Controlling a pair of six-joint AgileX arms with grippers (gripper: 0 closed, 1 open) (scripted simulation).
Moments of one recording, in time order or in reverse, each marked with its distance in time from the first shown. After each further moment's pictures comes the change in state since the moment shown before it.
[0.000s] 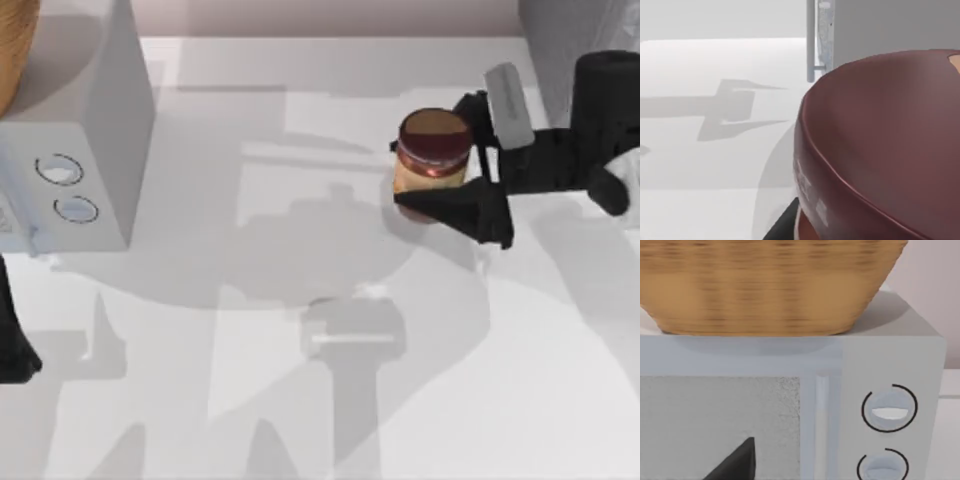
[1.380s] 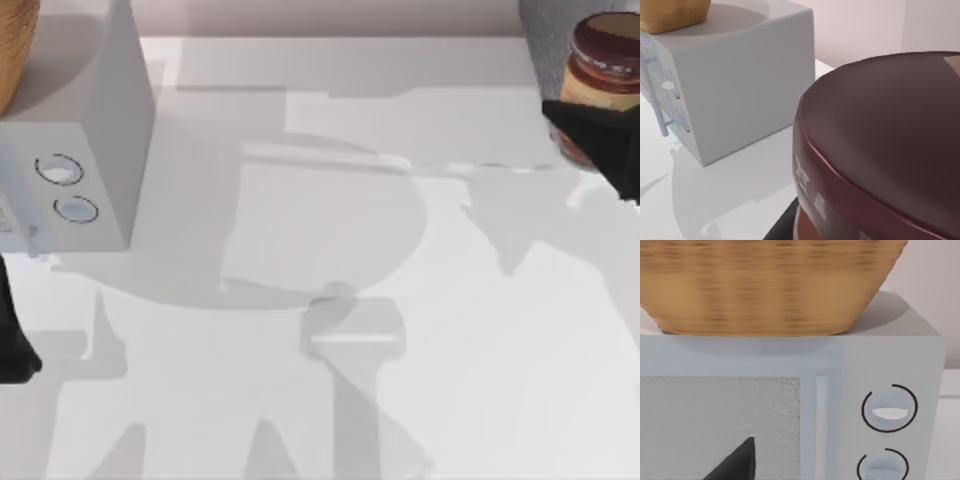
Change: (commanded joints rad) left arm 0.000 0.000 0.000 0.000 0.000 0.000; right arm -0.136 -0.919 -0.391 -0.435 0.490 0.212
